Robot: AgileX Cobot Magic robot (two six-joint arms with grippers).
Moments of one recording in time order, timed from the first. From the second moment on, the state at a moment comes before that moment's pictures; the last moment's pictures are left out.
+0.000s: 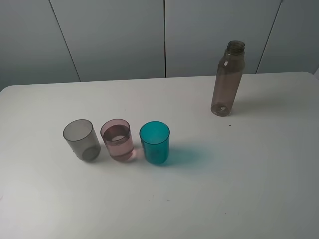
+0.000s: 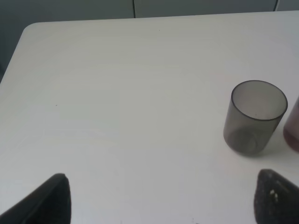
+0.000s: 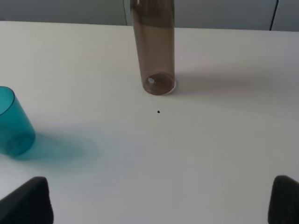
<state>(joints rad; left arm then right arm) -0.02 0.00 -0.51 0.02 1.08 -0.02 0.19 0.00 -0.51 0.04 1.10 0.04</state>
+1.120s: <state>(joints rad) -0.02 0.00 -0.51 0.02 1.08 -0.02 0.03 0.00 -0.51 0.06 1.10 0.02</state>
